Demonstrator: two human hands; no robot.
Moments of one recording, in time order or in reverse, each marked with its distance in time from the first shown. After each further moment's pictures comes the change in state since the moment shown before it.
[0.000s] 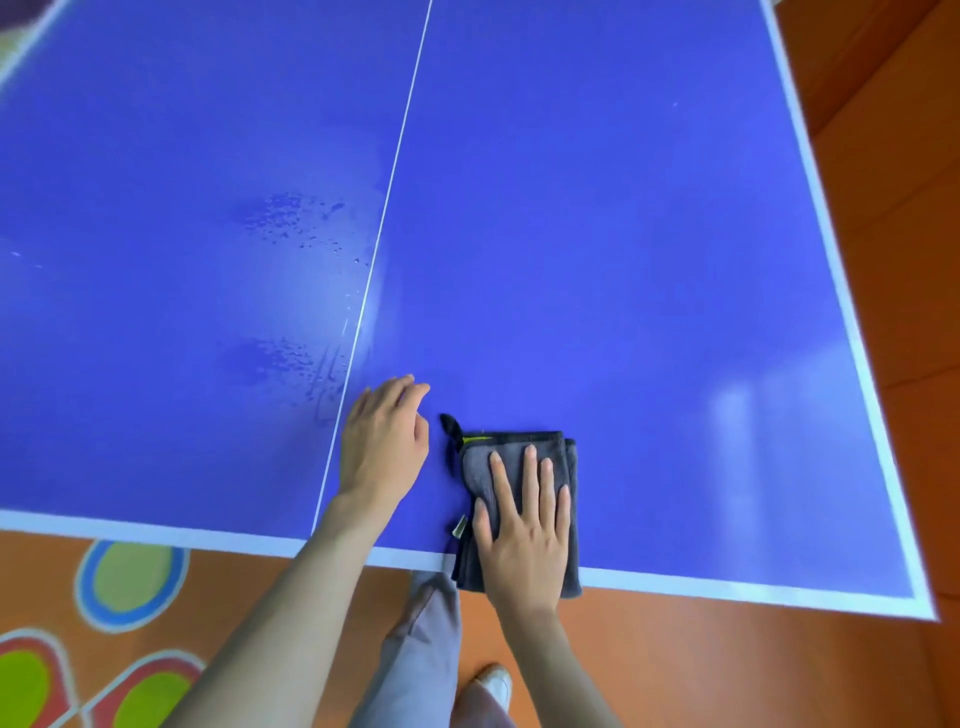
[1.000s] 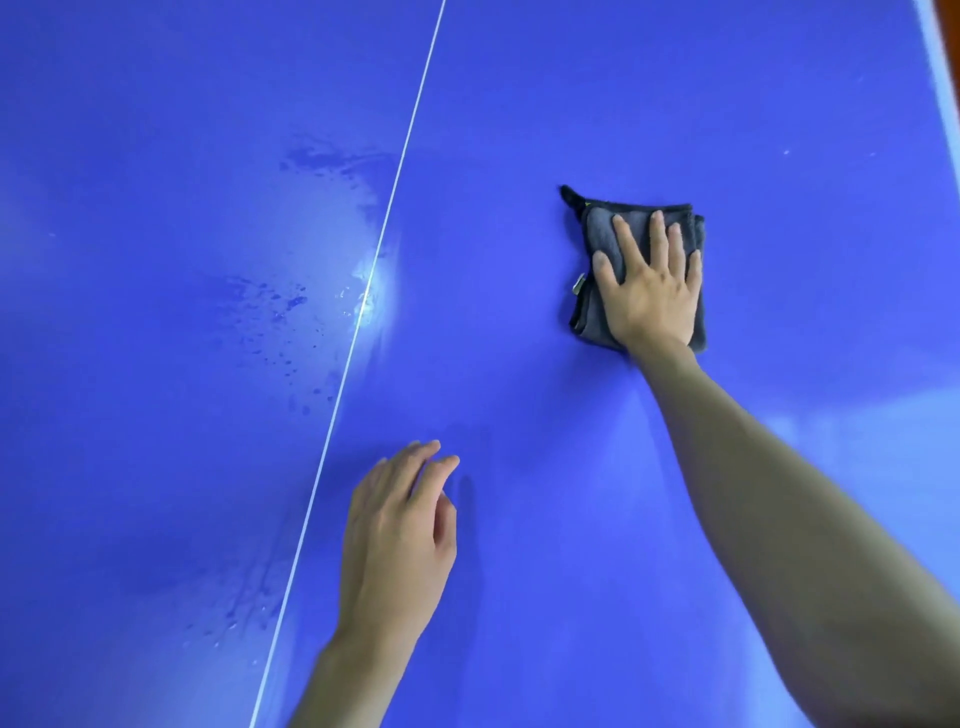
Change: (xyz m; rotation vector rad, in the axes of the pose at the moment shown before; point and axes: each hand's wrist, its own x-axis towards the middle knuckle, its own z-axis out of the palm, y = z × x) left_hand 0.155 0.015 0.049 -0.134 -0.045 -0.116; right_hand 0.543 0.040 -0.016 -0.011 -0.044 0.058
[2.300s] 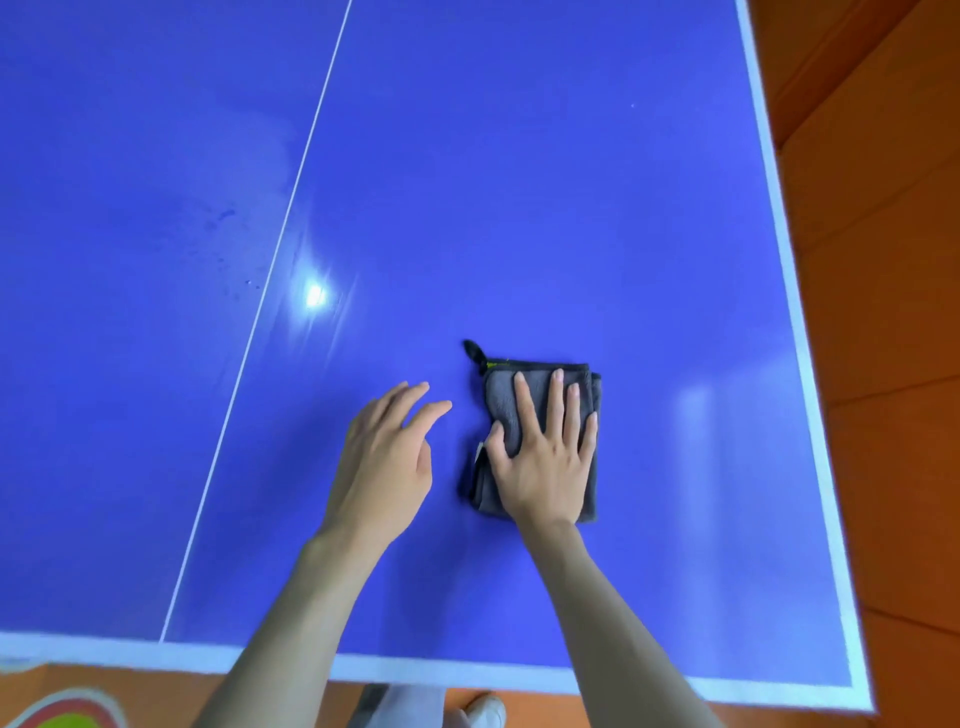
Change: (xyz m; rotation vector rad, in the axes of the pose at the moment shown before) left_hand -0.101 0.077 0.001 -0.026 -0.189 0.131; right_hand -0.350 0.082 0.013 -0.005 0.128 0.015
